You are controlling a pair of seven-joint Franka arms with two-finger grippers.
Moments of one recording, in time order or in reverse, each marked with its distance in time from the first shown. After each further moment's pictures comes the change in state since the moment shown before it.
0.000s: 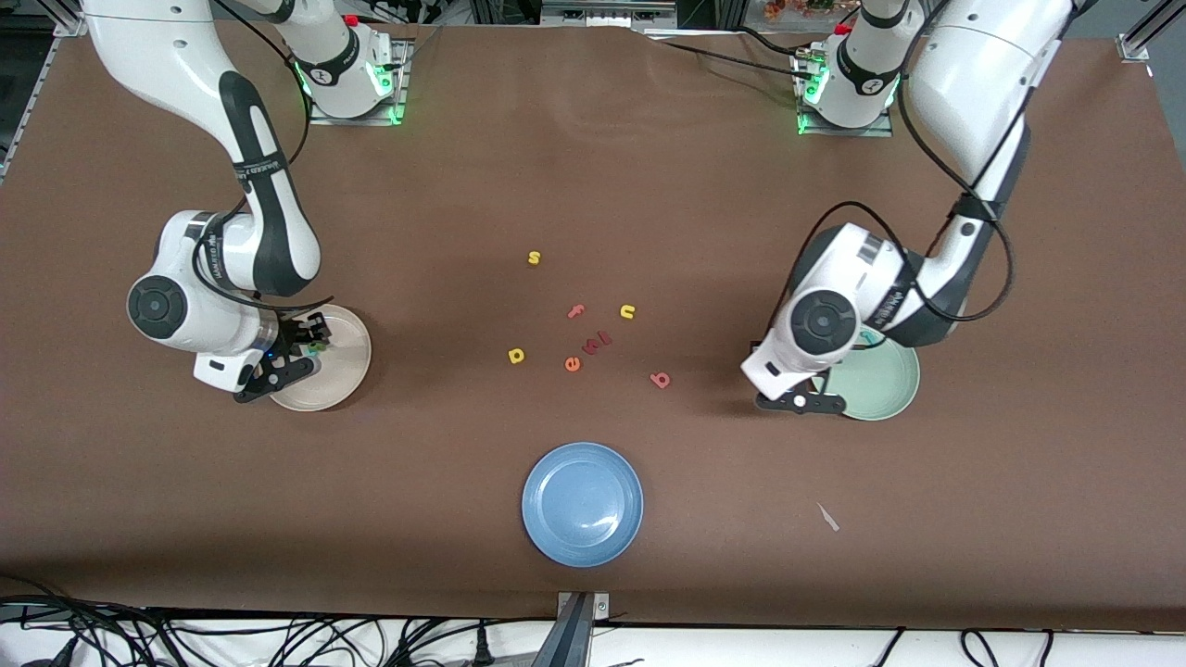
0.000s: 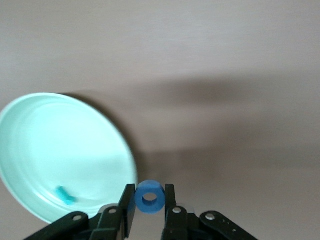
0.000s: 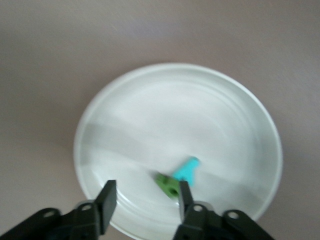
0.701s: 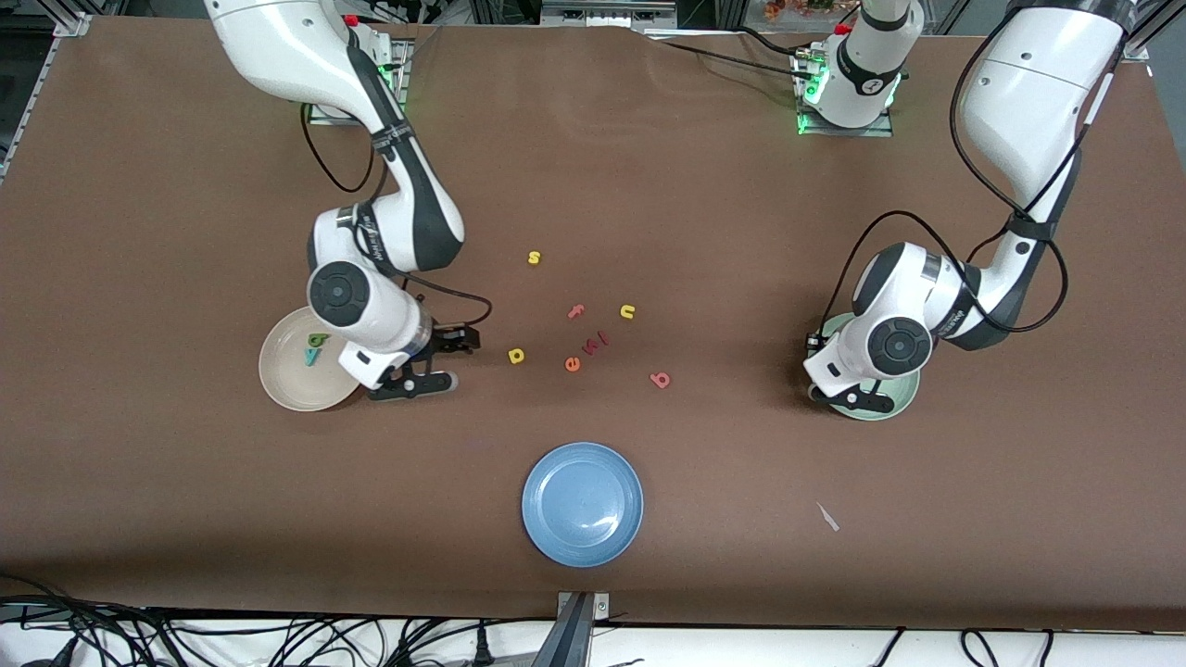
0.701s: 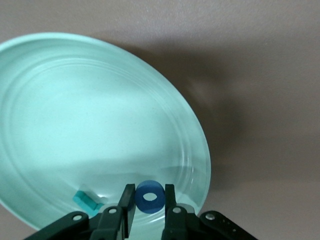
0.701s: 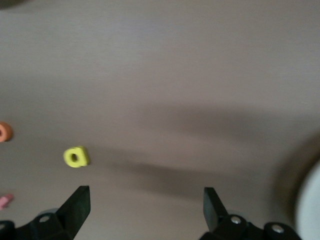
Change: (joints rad) left arm 0.142 0.001 -0.008 -0.193 0.000 0.113 0.147; right arm 0.224 0.128 0.091 0.228 0.064 0.000 0.555
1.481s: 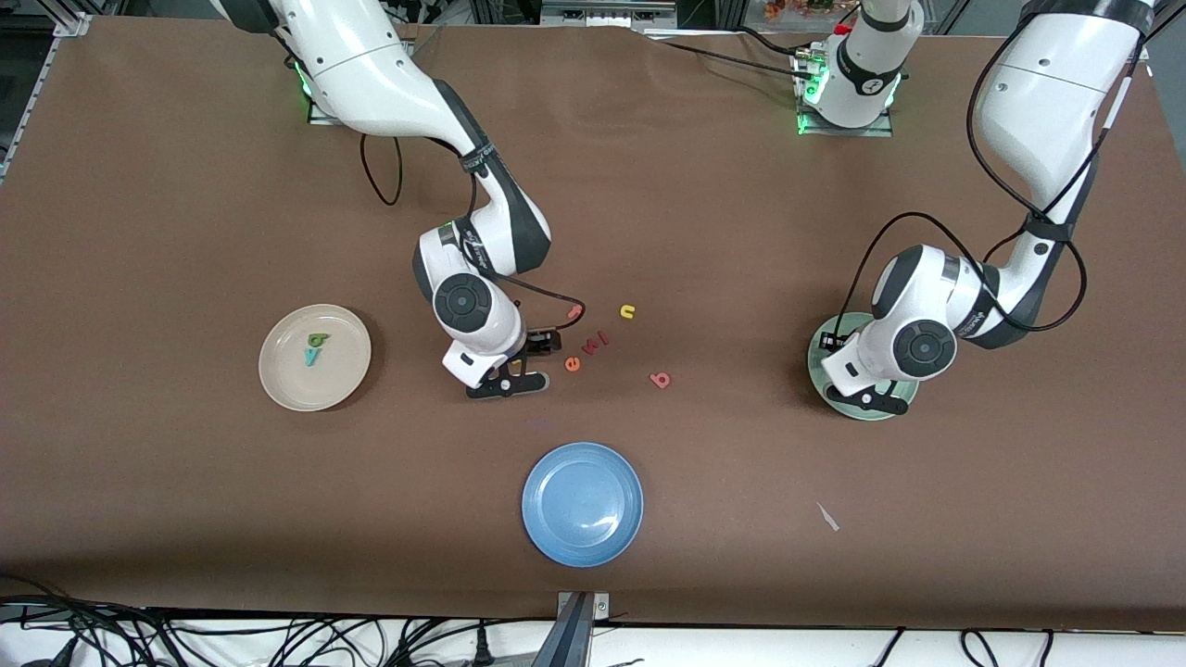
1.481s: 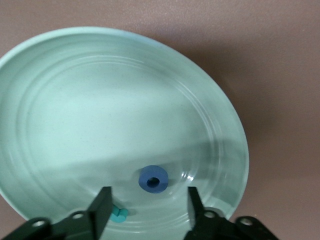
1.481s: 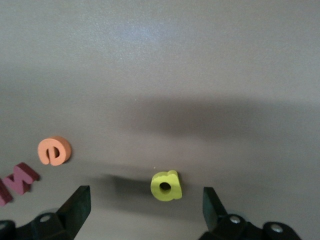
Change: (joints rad) left arm 0.048 0.000 -0.001 -0.009 0.000 0.014 0.094; right arm 0.072 0.196 0.068 0.189 -0.023 0.016 0.157
